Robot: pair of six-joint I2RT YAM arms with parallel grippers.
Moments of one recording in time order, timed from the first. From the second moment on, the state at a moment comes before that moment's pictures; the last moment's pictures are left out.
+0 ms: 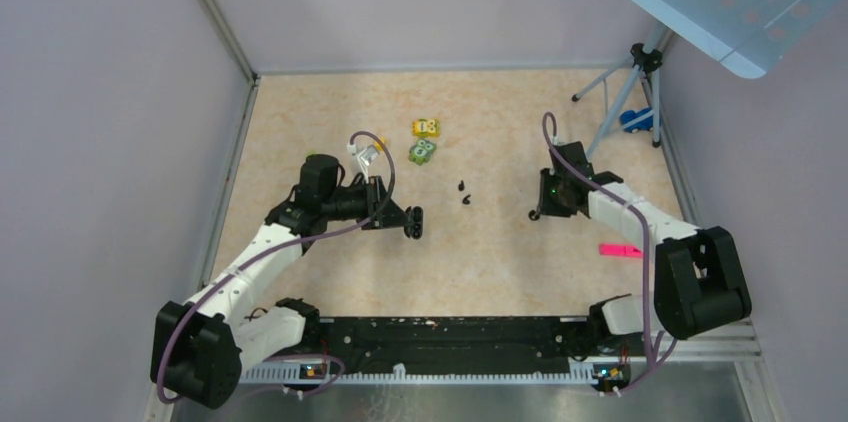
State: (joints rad) left arm -0.34 1.05 0.65 -0.22 0.80 -0.58; right arm 0.30 1.36 0.76 -0.44 0.05 0.37
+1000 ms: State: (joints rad) left arm -0.34 1.06 0.65 -0.22 0.80 -0.58; right arm 0.36 1.32 0.67 -0.37 0.13 0.58
